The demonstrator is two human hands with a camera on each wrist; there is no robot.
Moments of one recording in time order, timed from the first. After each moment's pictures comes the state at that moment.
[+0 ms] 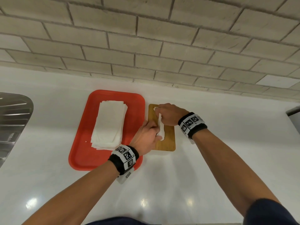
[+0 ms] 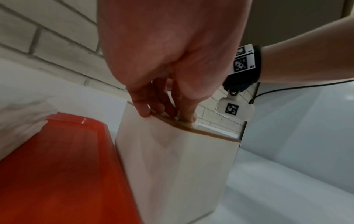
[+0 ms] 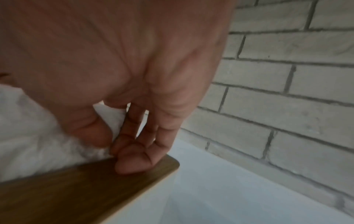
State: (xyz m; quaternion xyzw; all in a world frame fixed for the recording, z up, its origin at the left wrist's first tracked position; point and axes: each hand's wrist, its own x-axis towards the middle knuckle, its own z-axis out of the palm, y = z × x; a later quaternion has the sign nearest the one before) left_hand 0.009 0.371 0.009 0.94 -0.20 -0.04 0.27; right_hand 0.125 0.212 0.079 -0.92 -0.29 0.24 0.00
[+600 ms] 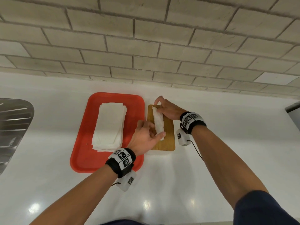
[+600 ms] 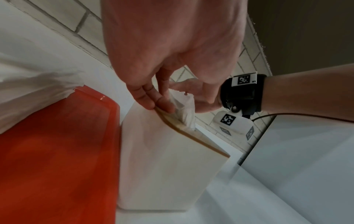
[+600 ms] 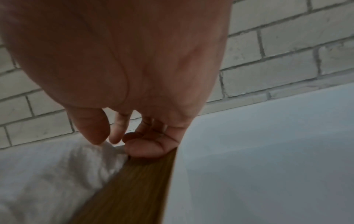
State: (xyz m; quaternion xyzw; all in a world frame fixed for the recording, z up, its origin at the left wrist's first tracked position) left_hand -0.001 0.379 0.029 0.88 -0.02 -0.11 0.46; right_hand 0.153 0.203 0.050 -0.91 -0.19 0.26 0.26
